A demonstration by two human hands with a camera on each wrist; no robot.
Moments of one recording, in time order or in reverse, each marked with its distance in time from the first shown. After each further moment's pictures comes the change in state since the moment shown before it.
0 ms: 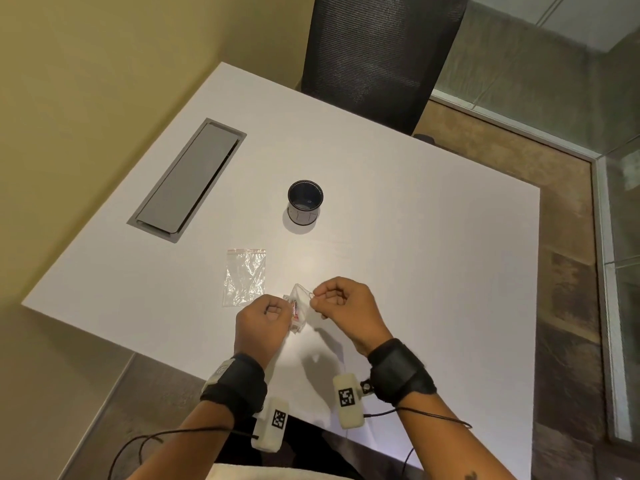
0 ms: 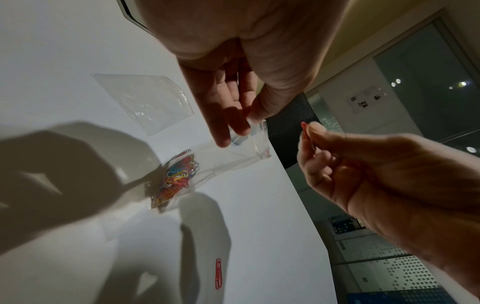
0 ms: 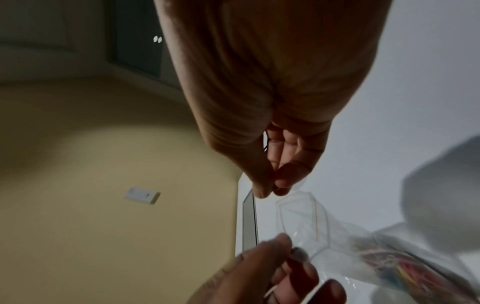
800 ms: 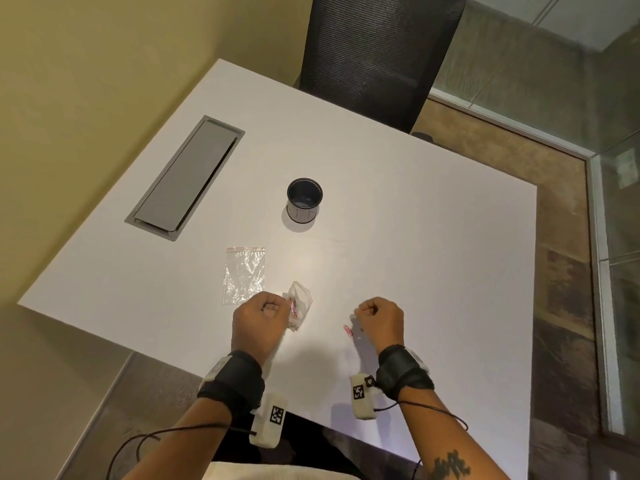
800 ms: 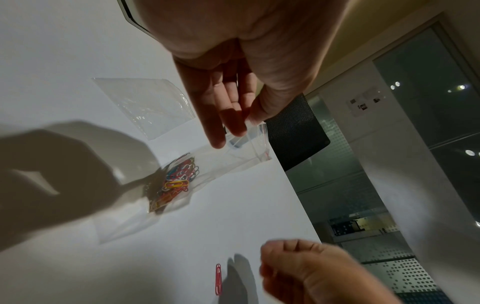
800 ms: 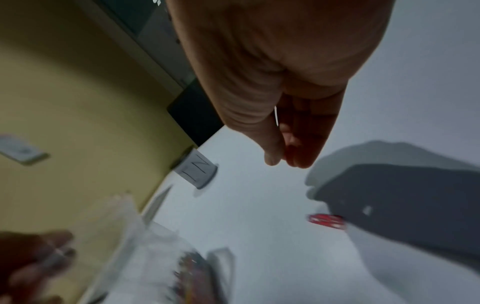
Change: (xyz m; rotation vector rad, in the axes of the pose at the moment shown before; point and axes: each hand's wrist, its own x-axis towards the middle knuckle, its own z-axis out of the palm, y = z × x) left_hand 0.006 -0.007 -0.004 -0.033 -0.013 0.007; right_hand 0.016 0.084 -0.044 -0.366 0.397 0.192
